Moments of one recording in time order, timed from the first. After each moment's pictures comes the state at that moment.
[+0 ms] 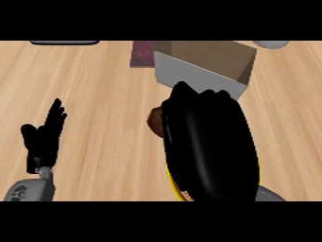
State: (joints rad) left arm -0.11 0.14 0.10 -1.32 -0.03 0.15 0.04; right arm -0.69 -0.01 0.54 -1.97 1.05 0.42 0.96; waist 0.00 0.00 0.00
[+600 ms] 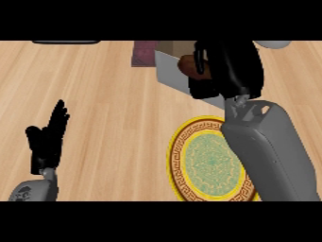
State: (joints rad) left arm -0.10 0.13 0.09 -1.32 -0.04 0.16 0.03; right arm -0.78 -0.08 0.21 -1.55 1.00 0.20 0.62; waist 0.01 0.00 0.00
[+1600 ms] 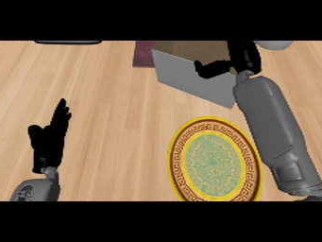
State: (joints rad) left arm -0.11 0.12 0.09 -1.33 -0.05 0.16 0.04; right arm -0.91 -0.10 -0.14 -0.84 0.77 -0.14 0.10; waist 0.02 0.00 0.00
